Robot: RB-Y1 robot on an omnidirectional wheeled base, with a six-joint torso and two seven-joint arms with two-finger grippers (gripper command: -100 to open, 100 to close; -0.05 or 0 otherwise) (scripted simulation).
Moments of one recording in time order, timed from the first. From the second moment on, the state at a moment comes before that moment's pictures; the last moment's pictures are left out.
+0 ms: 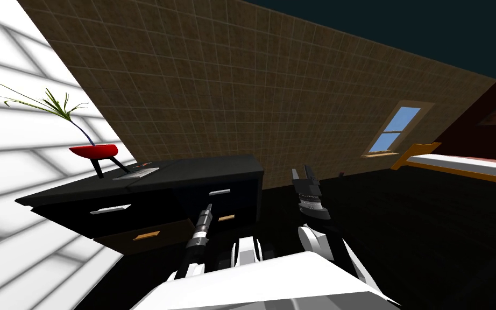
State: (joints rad) left arm 0.34 0.03 -0.03 -1.44 -0.04 -0.54 0.05; right arm 0.49 -0.04 -0.06 -2.23 -0.08 -0.59 -0.07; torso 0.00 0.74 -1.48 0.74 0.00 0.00
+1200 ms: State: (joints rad) left arm 0.31 0.04 -0.02 -1.45 -0.02 -0.49 0.06; right arm 0.50 -0.04 -0.06 -2.23 -0.08 -0.59 -0.07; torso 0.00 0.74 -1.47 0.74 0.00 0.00
